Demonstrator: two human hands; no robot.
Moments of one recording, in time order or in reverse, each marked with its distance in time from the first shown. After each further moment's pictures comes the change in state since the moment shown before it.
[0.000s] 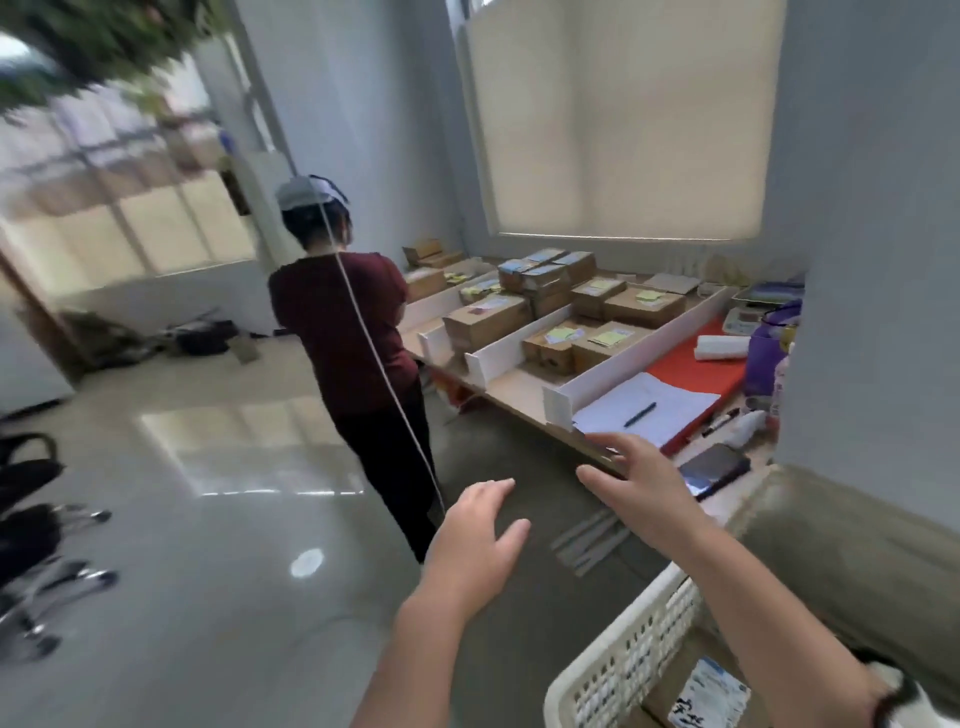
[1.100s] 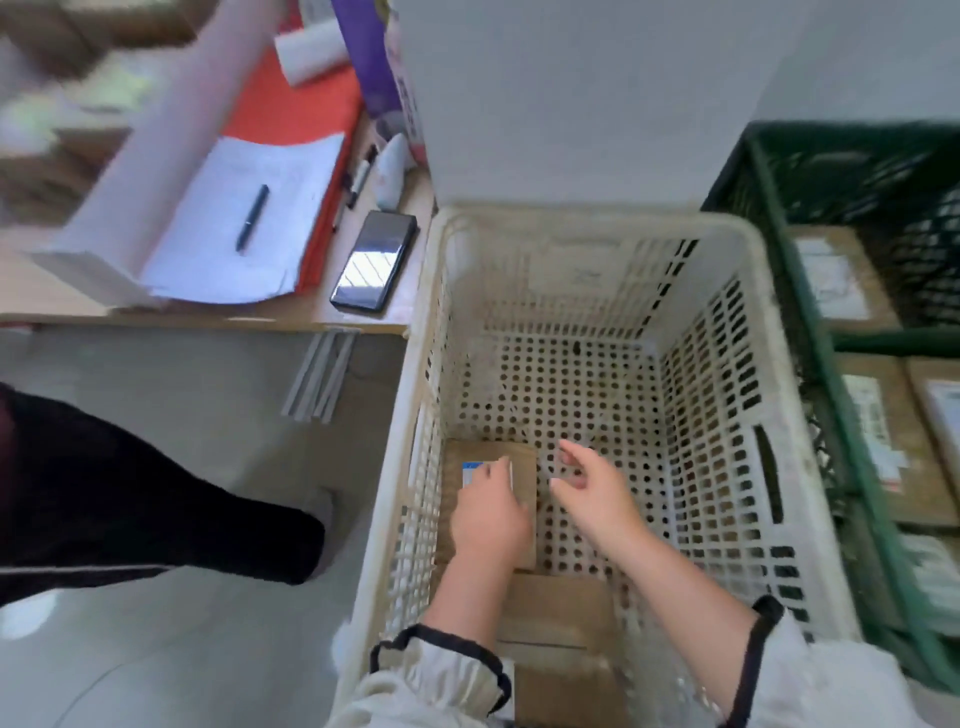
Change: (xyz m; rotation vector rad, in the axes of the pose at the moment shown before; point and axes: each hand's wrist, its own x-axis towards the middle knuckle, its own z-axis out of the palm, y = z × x) left_hand 0.045 0.017 0.401 0.224 -0.942 0.112; right_hand -0.088 0.352 0.037 0.100 0.349 1.065
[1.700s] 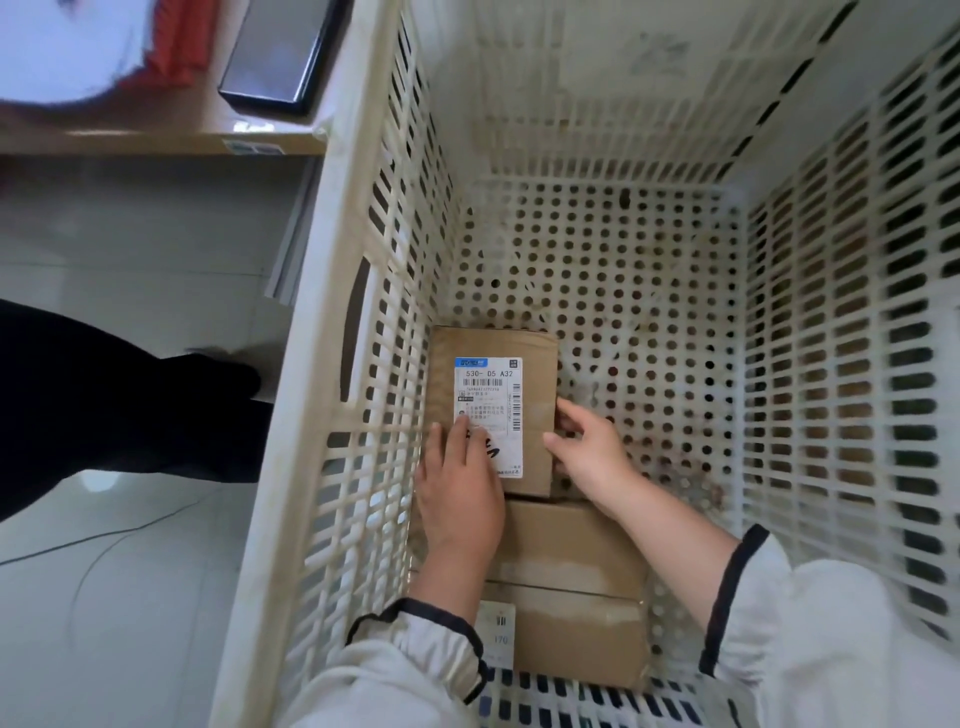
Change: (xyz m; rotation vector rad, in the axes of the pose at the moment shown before) left_hand 0.040 -0.103 0.128 0.231 0.151 -0.073; right_hand 0.077 0.120 0.101 0.299 -0.150 0.271
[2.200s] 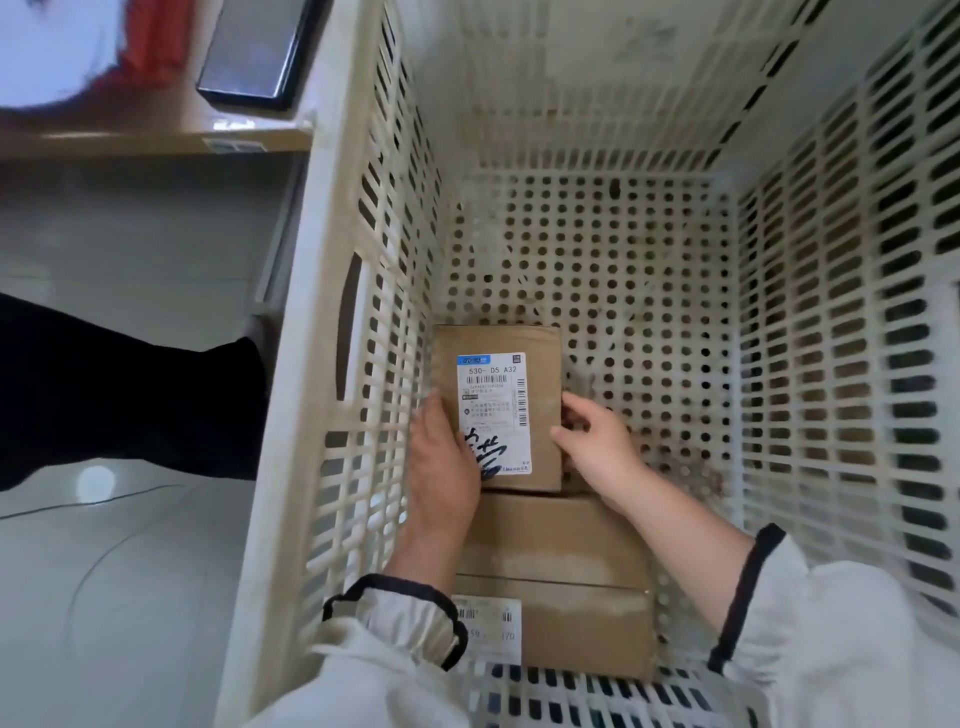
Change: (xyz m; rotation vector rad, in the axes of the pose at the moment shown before) left_hand 0.020 -0.004 -0.019 -0.367 0.105 -0.089; right_hand -0.009 0.000 -0.009 0.039 0.022 -0.048
